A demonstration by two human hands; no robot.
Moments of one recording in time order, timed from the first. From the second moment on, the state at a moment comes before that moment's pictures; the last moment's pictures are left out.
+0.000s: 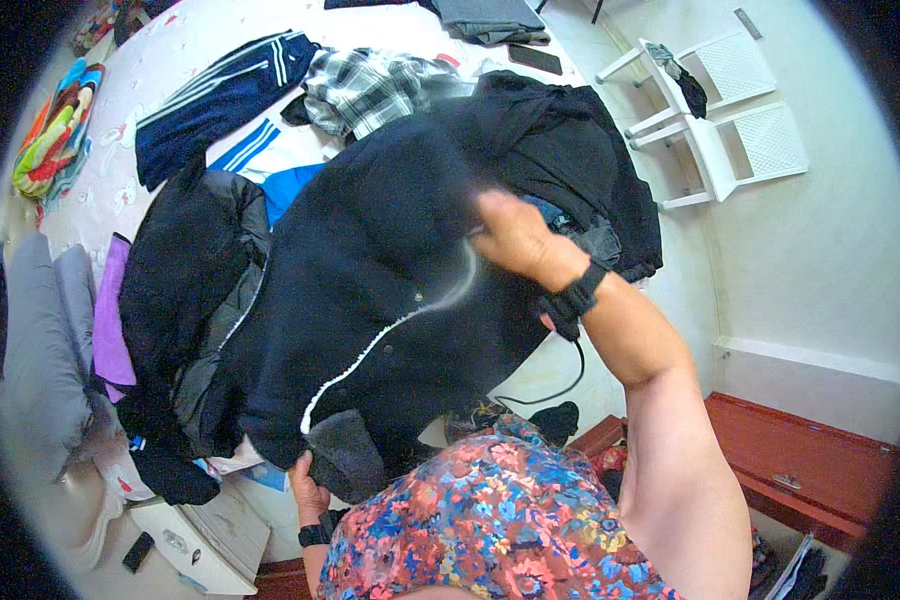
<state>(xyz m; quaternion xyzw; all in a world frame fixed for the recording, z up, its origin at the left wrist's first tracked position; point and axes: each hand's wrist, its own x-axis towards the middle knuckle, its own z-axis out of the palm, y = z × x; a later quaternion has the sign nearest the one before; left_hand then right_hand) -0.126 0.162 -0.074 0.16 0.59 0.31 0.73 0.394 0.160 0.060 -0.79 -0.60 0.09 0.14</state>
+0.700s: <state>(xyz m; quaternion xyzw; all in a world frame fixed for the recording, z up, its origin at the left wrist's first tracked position) -0.067 0.270 -0.020 0.32 0.60 0.31 0.67 0.533 0.130 0.150 -0.85 -0.43 -0.02 0.31</state>
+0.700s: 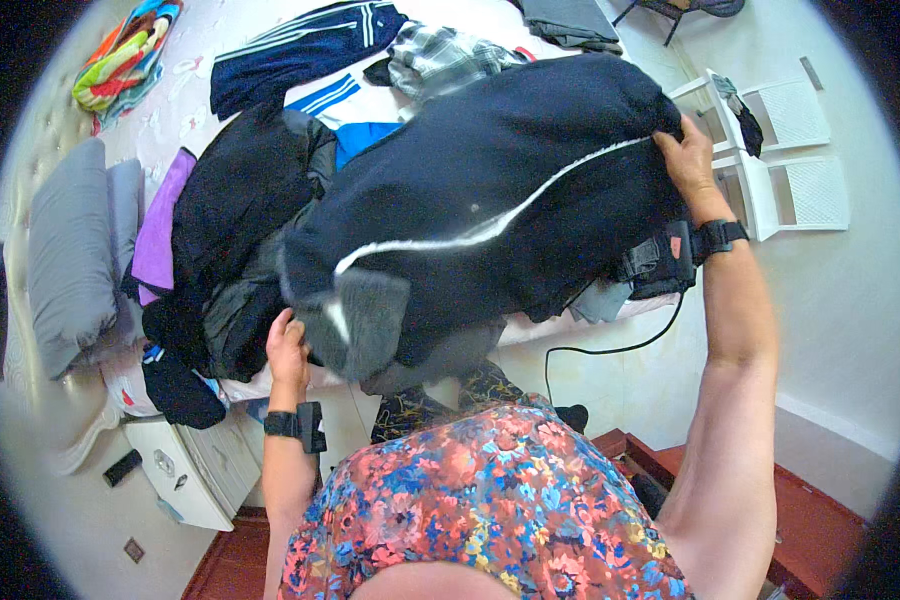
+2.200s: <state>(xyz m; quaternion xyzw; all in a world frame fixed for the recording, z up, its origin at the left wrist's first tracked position) 0.009 0.311 -0.007 0.39 0.54 0.30 0.68 0.262 0.181 0.056 -0.70 -0.55 0.27 0.37</state>
